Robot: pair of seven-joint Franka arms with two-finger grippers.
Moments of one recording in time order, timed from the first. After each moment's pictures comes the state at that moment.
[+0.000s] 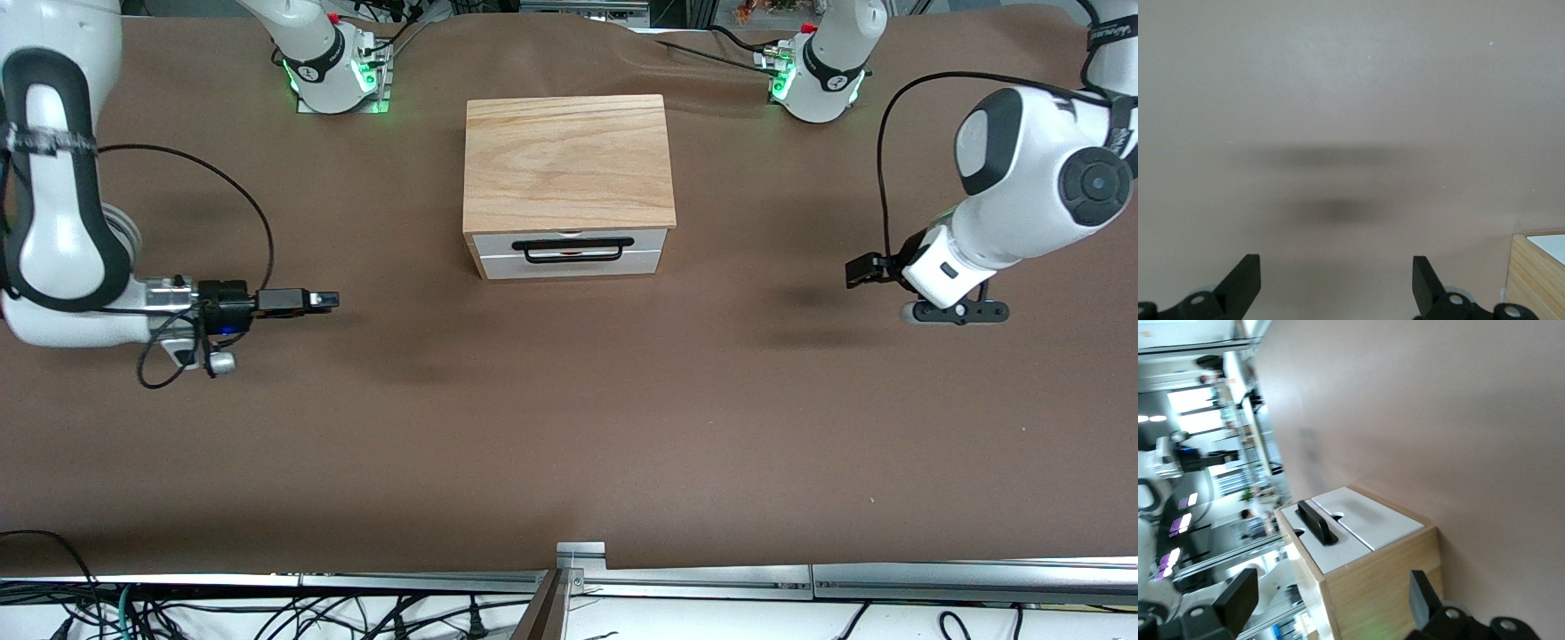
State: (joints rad) left arm 0.00 0.10 -0.07 -2.03 -0.09 2.01 -0.07; right arm 0.10 0.53 -0.22 -1.77 1.15 1.54 -0.56
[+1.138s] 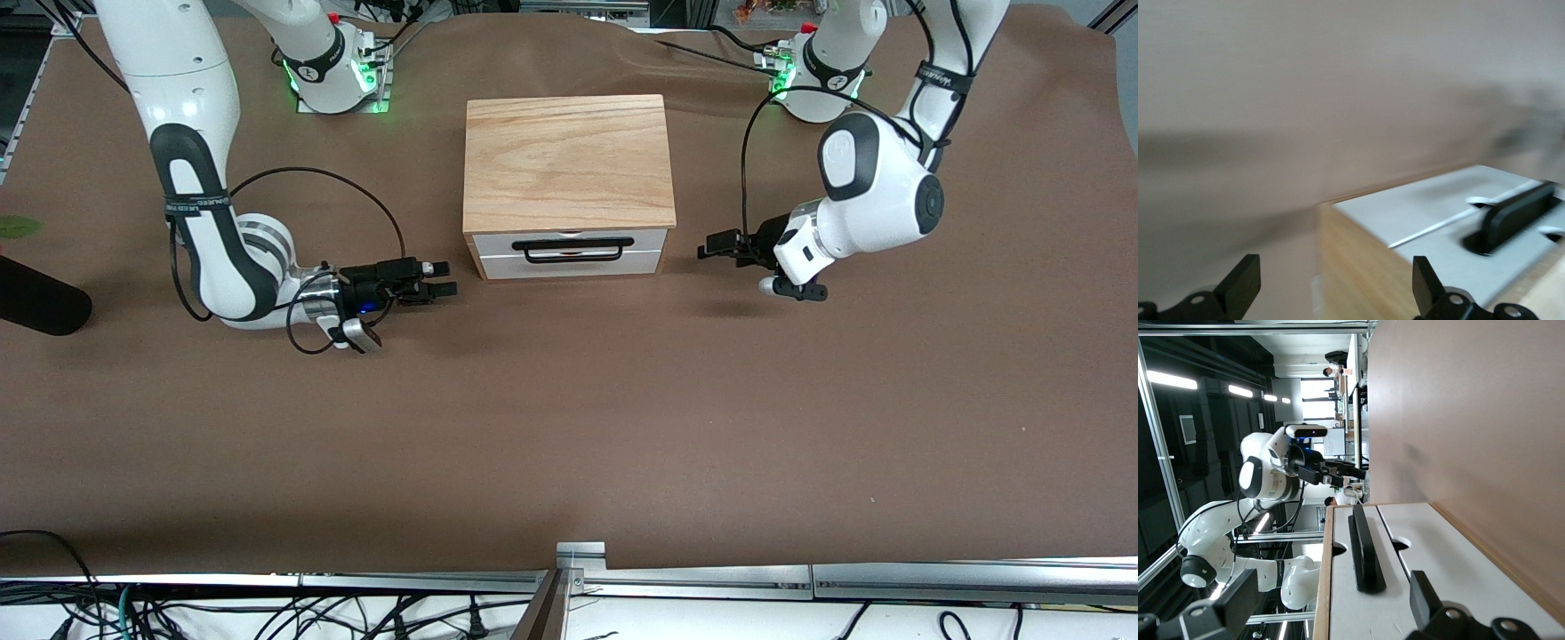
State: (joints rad) left arm 0.15 0.21 -0.45 -2.28 -0.93 2.30 0.37; right arm 0.28 0.60 -0.14 -1.96 1.58 1.56 -0.97
